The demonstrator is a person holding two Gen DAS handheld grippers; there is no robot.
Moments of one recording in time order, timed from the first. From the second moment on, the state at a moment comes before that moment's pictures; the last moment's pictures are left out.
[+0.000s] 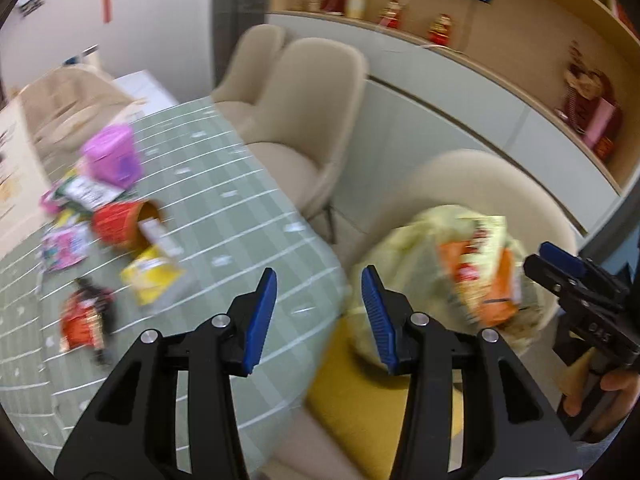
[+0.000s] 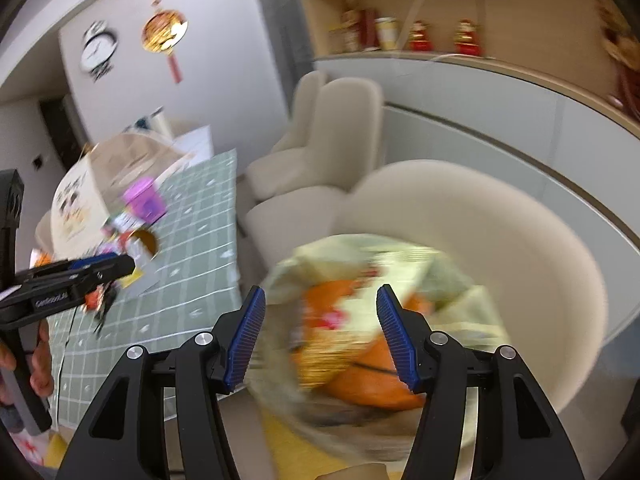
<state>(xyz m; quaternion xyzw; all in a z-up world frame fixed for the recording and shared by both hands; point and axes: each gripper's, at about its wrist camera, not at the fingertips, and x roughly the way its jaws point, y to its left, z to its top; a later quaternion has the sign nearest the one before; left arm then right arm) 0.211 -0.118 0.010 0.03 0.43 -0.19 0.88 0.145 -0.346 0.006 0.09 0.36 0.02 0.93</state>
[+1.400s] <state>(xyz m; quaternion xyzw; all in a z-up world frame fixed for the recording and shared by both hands) 0.499 0.235 -0.084 -0.02 0.42 -0.12 0.90 0.247 -0.049 -0.070 0.02 0.47 0.01 0.88</state>
